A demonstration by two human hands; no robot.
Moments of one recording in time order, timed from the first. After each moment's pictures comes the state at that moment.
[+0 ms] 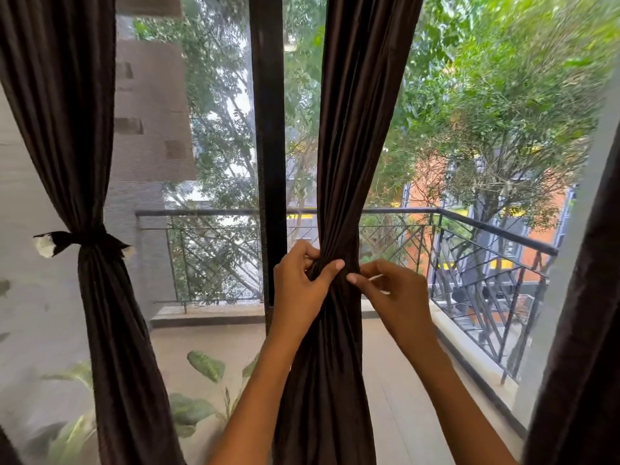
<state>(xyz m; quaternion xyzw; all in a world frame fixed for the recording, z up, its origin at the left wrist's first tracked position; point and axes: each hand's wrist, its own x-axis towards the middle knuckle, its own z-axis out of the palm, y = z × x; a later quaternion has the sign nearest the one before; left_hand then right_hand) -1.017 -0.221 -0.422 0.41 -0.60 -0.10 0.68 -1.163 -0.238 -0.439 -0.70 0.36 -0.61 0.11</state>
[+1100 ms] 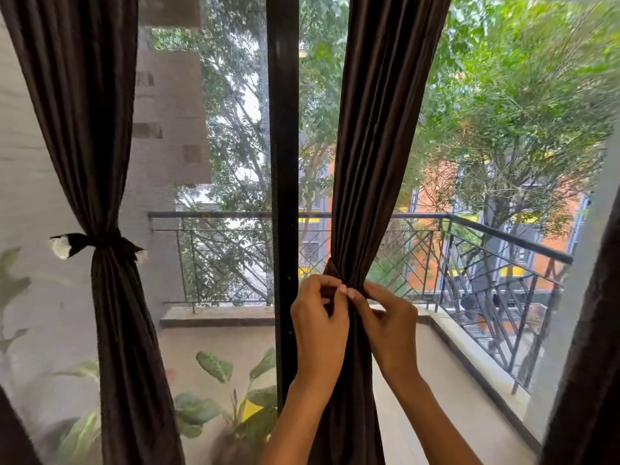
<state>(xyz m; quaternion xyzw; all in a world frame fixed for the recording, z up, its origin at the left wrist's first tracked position) -1.037 -0.186 -0.452 0.47 -0.53 -0.09 0.70 -1.130 -0.221 -0.467 -0.67 0.32 -0.65 0.18</state>
